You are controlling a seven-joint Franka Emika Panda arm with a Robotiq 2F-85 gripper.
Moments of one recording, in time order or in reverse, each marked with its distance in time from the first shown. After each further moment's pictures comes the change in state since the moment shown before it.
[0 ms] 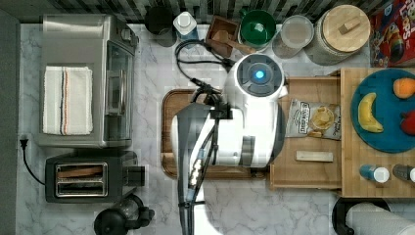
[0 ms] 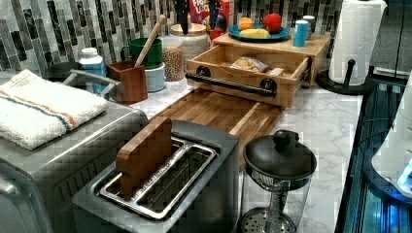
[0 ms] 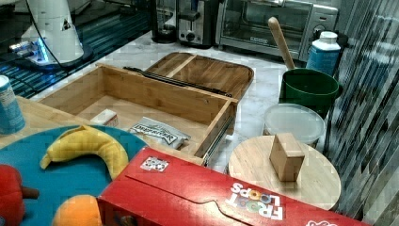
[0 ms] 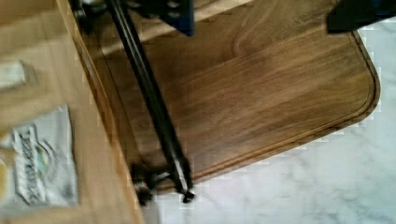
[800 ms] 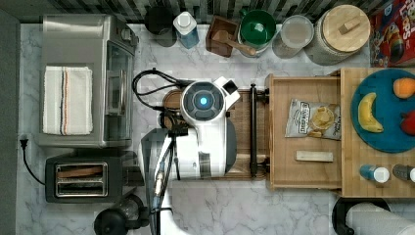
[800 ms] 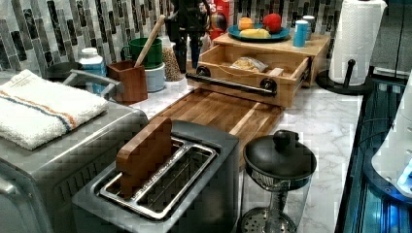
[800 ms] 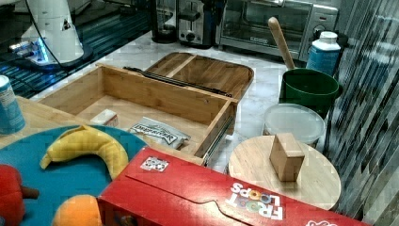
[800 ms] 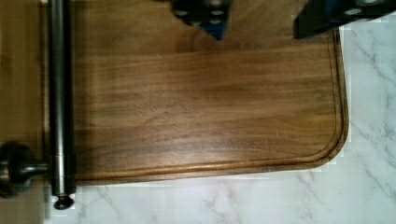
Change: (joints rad) arm 0.071 -0.006 0.076 -0.207 0.001 0.261 -0.118
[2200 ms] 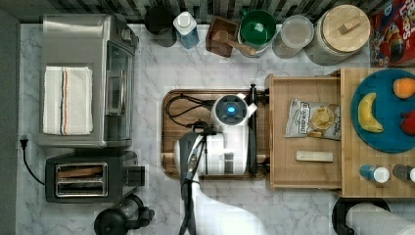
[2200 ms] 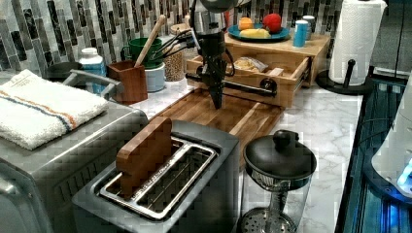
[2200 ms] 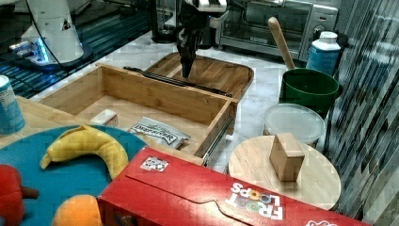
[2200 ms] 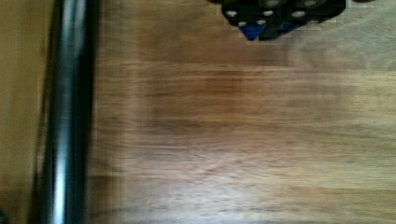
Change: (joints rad) arm -0.098 0.163 -0.036 -0.123 -0.067 0.157 -0.208
